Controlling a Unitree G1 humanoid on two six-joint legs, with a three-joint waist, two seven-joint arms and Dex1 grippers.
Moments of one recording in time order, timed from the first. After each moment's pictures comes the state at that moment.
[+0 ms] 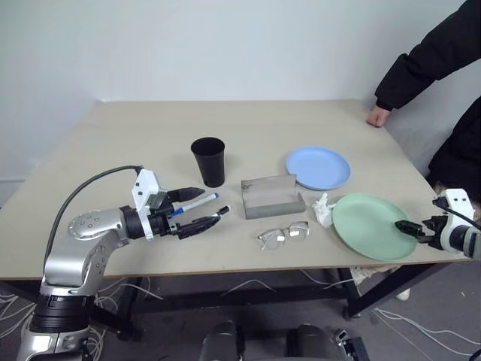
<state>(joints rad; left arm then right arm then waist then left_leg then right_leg) -0.21 0.72 0.13 -0.15 -0.53 0.45 -1.06 -0.33 -0.83 -0.22 0.44 0.32 0.75 0.67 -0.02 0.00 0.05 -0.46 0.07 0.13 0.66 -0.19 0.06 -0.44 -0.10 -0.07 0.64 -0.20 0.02</state>
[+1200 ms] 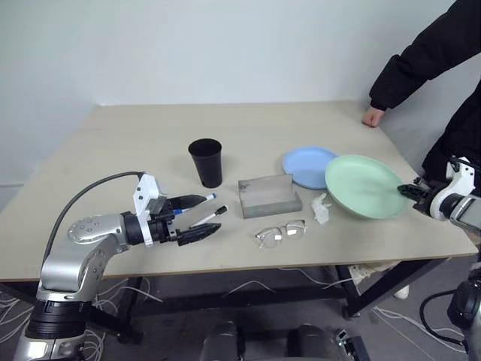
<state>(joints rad) -0.18 0.73 0.13 -0.19 -0.57 0.52 -1.06 -0.66 -0.67 -0.50 0.56 0.51 1.07 0.46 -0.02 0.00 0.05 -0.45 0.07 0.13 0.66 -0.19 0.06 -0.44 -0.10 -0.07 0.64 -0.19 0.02</state>
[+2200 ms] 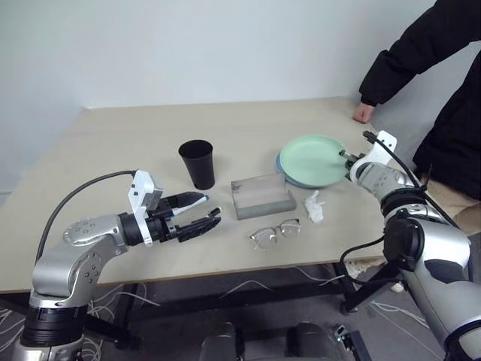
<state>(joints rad) -0.14 0.72 0.19 -0.29 -0.66 0.64 -0.95 -1.15 -0.33 -0.42 1.30 0.30 0.34 0.03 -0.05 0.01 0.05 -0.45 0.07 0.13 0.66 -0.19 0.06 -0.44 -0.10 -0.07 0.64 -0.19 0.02</state>
